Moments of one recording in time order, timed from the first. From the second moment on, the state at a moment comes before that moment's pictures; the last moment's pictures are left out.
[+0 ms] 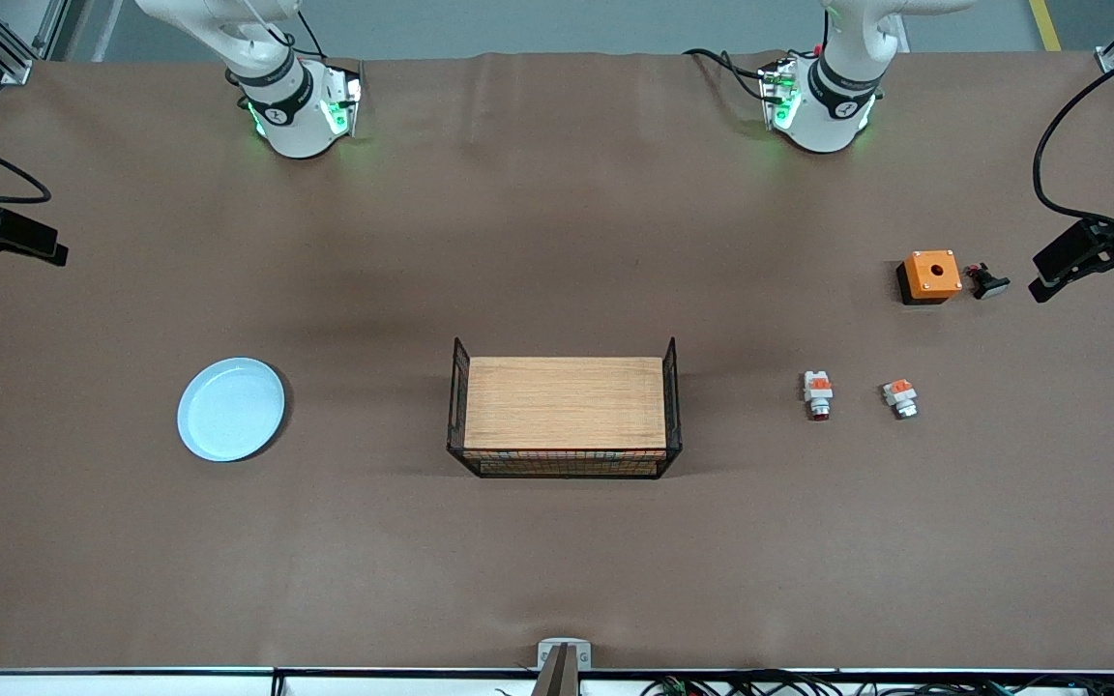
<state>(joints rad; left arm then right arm) -0.05 -0.02 0.02 -1.60 0.01 1.75 -0.15 0.00 0.15 -0.05 -1.30 -0.03 1.27 0.03</state>
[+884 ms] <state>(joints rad) -0.05 -0.02 0.02 -1.60 0.01 1.75 -0.15 0.00 -0.03 -0.04 -1.46 -0.01 1.40 0.03</state>
